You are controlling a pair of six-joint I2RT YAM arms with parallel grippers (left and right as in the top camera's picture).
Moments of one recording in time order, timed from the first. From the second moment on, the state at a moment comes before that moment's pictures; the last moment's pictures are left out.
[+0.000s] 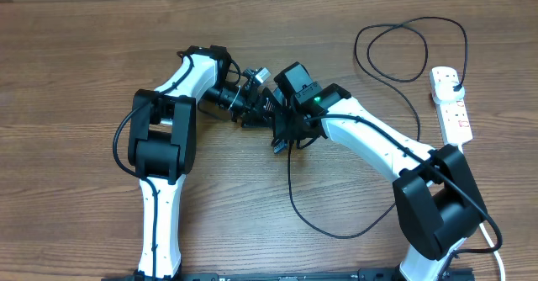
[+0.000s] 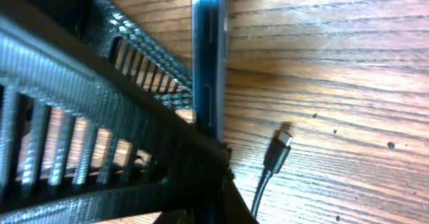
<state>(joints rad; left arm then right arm) -0.21 2.44 1.80 -1.20 1.14 0.21 0.59 1.89 1.35 -0.69 -0.14 0.58</state>
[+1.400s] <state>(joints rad) -0.12 2.05 1.89 -1.24 1.49 0.42 0.32 1.83 1.39 -0.21 -1.23 0.44</state>
